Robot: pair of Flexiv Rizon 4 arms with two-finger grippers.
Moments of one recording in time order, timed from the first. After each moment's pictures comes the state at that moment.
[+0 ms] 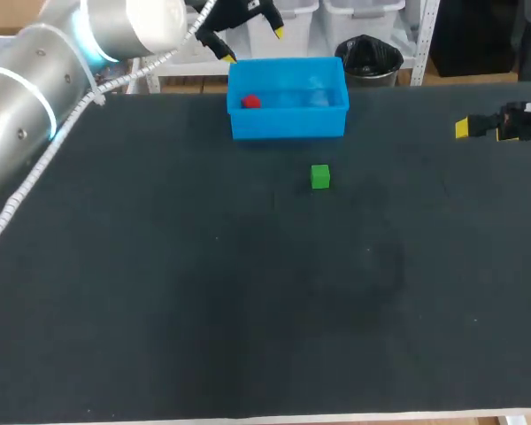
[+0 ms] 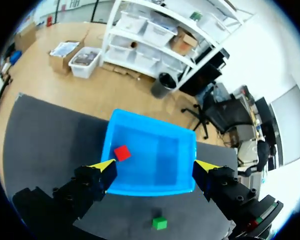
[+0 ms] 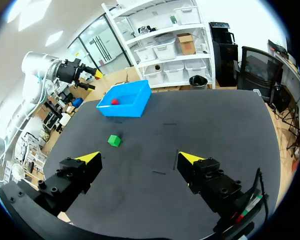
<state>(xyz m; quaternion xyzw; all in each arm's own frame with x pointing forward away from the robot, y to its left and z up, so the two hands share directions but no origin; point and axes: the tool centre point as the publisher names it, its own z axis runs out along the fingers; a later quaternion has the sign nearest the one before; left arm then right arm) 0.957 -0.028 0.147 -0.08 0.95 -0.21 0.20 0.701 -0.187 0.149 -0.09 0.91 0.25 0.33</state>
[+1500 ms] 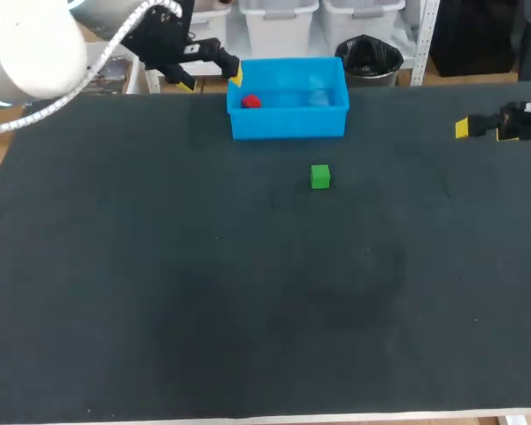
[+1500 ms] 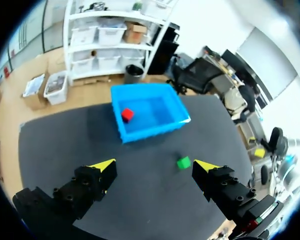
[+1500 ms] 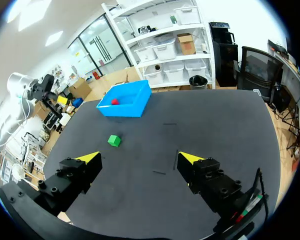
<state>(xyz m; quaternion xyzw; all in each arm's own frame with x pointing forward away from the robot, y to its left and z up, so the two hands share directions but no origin) 0.812 0.038 0.166 0.16 0.94 -0.22 0.22 0.701 -0.187 0.149 -0.09 0.91 0.25 0.33</state>
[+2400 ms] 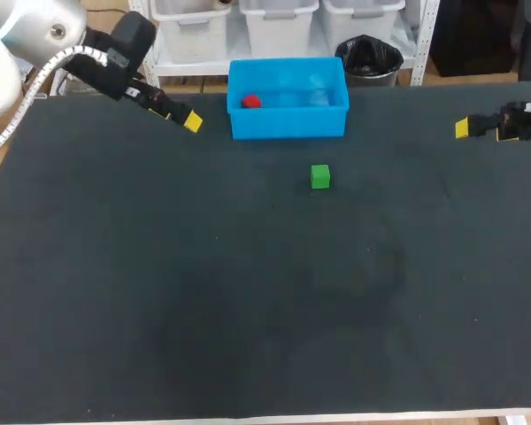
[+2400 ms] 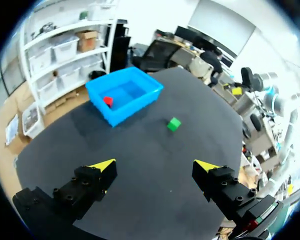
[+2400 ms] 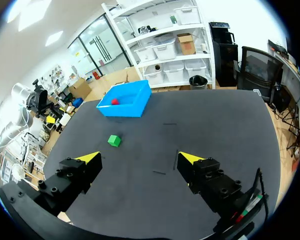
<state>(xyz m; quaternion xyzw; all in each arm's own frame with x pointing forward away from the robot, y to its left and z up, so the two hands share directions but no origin) 0.752 0.090 0.145 0.37 0.87 -0.26 0.21 0.701 -0.187 0.149 -0.09 0.91 0.25 0.33</state>
